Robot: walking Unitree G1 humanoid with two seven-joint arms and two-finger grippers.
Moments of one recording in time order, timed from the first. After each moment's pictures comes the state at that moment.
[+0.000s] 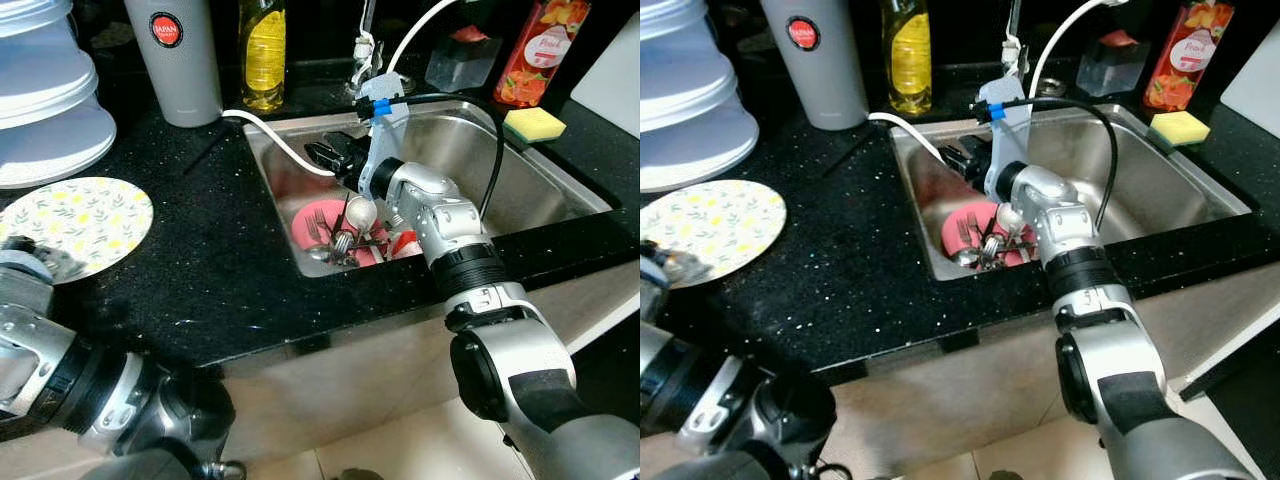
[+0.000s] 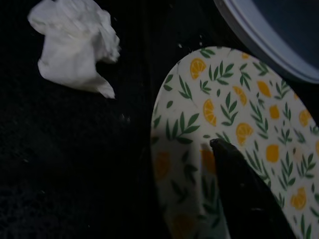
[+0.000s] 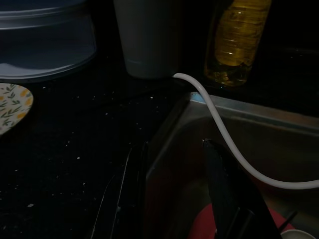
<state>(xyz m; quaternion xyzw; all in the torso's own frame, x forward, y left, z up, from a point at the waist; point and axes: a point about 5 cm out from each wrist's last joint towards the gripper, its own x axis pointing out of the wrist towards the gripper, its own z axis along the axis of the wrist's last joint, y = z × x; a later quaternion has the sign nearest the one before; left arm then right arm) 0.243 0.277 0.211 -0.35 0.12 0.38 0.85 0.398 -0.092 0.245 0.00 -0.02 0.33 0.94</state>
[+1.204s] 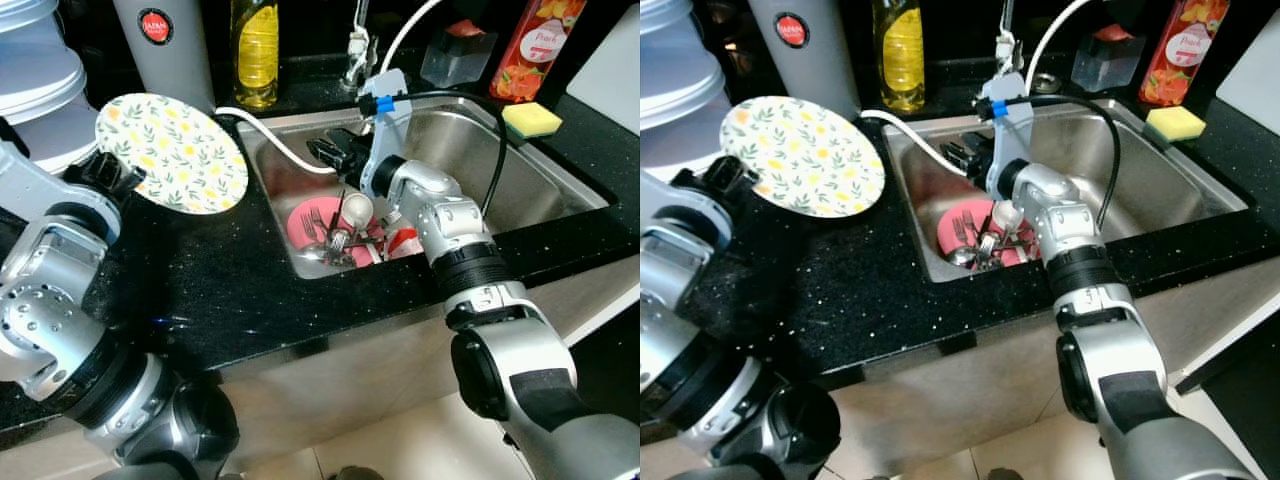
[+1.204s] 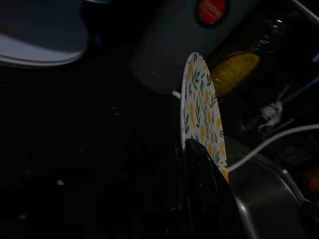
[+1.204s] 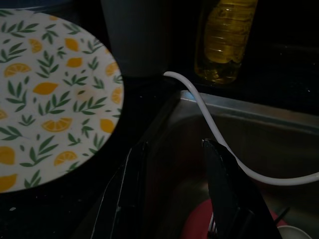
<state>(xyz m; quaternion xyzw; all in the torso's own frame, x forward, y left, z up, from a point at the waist) 0.276 0.211 0.266 -0.34 -0.02 0.02 0.94 0.399 -0.094 0.249 0.00 -0.03 0.33 0.94</state>
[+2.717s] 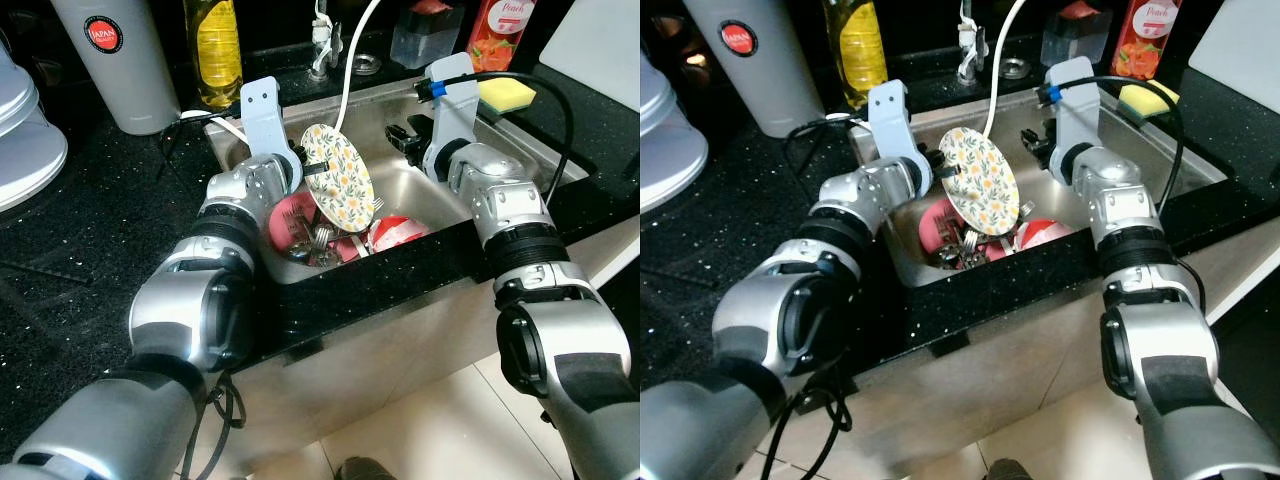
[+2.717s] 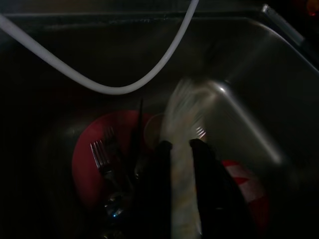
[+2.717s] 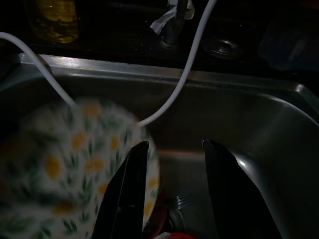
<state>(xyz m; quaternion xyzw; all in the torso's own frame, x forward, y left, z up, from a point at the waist) 0.416 0.060 0.231 -0.17 0.16 -0.13 0.96 0.413 -0.172 0.262 -0.09 -0.01 0.15 0.98</state>
